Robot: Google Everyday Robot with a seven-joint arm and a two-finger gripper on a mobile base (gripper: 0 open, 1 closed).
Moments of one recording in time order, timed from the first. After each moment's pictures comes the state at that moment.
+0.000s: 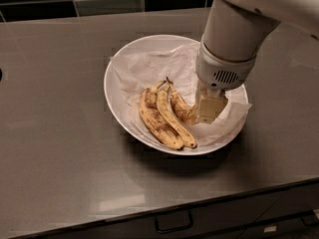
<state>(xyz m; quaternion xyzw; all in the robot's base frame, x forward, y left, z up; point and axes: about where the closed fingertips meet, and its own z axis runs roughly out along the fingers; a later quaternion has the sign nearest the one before) 0.450 -0.102 0.913 -0.65 0.75 -0.02 0.09</state>
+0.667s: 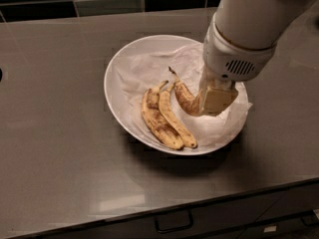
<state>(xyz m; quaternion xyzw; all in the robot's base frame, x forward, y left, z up) 0.434 -0.100 0.956 -0.65 0.75 -0.04 0.13</state>
